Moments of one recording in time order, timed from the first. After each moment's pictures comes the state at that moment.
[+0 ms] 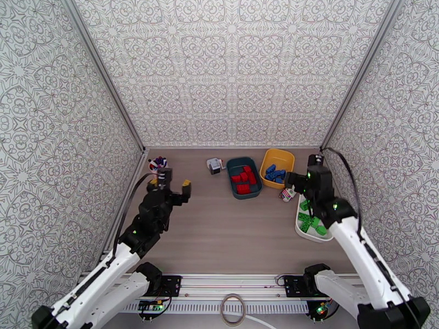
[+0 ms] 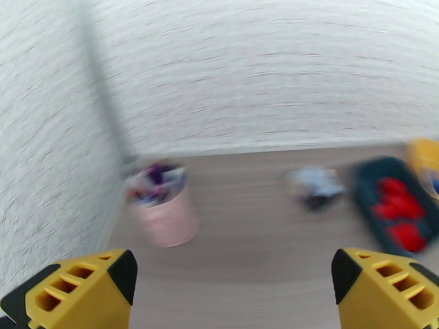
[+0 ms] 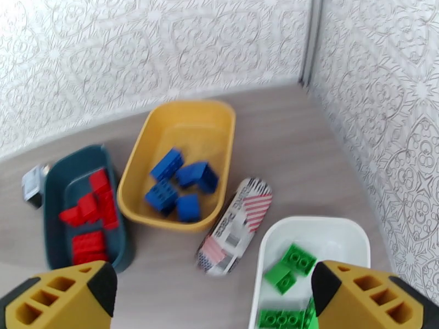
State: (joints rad) left arm -0.36 0.79 0.61 -0.02 -0.53 -0.08; right arm 0.23 0.95 0.85 -0.36 0.36 0.28
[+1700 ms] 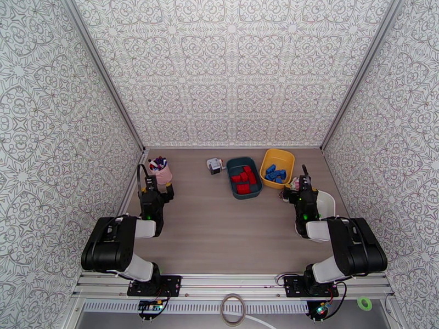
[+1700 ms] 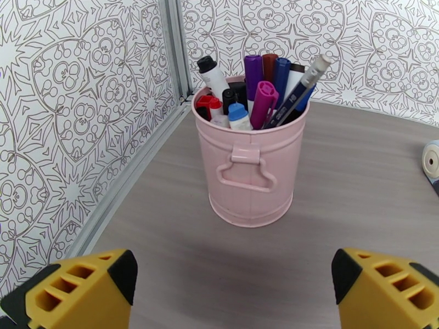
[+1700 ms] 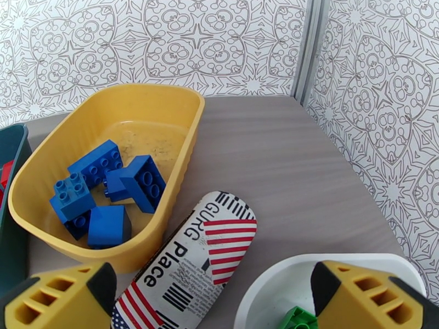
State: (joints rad) left arm 0.03 1.54 0.36 0.94 -0.26 -0.03; right arm 0.07 1.52 0.37 0.88 0.27 0.05
